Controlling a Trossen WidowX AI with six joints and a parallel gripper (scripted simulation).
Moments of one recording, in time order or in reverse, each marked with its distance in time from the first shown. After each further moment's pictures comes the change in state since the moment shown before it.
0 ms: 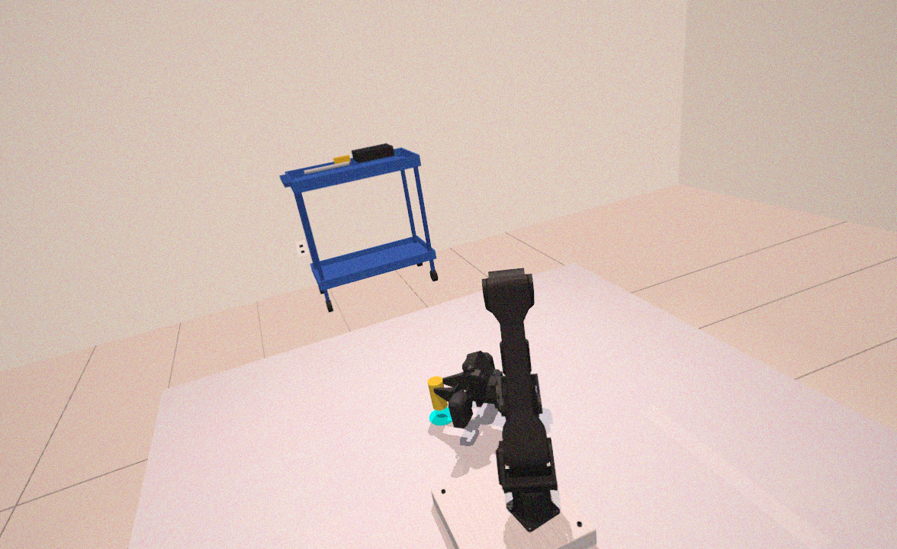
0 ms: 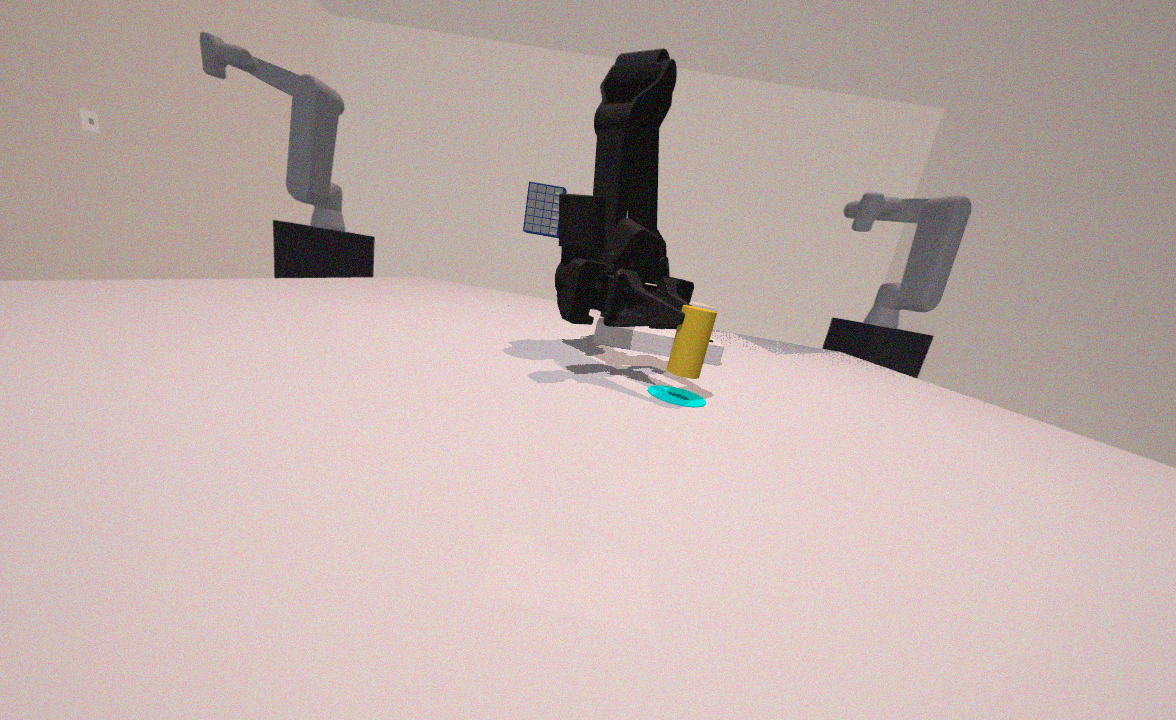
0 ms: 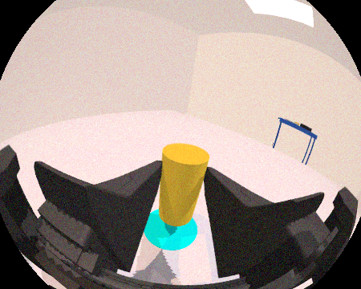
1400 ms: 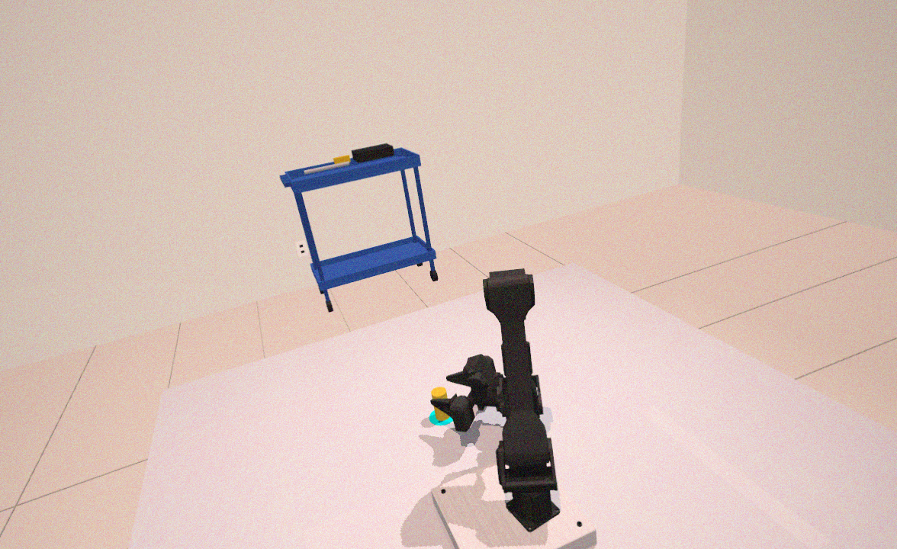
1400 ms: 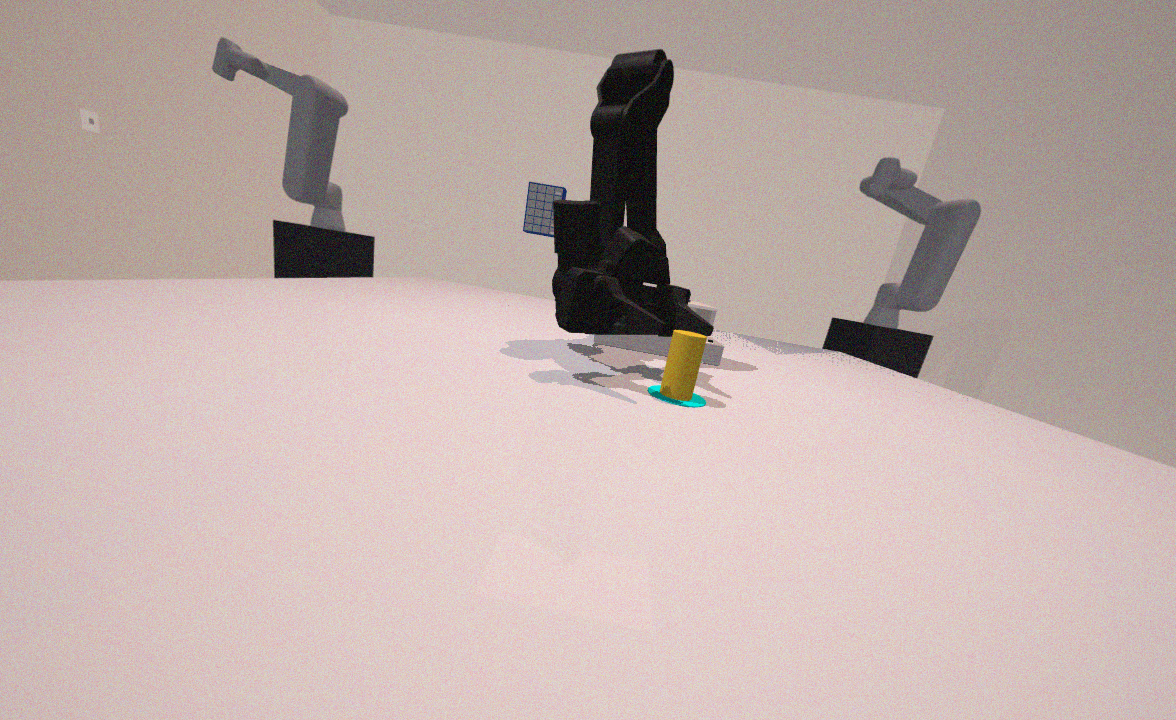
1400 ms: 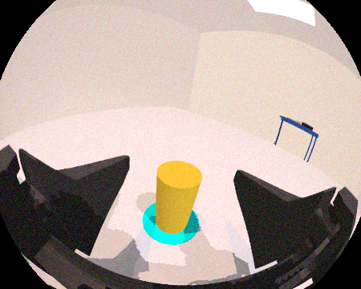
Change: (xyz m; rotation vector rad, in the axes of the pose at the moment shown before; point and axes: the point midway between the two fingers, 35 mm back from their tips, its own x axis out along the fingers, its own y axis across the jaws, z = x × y) arm 0.000 -0.001 -0.010 -0.001 0.018 0.009
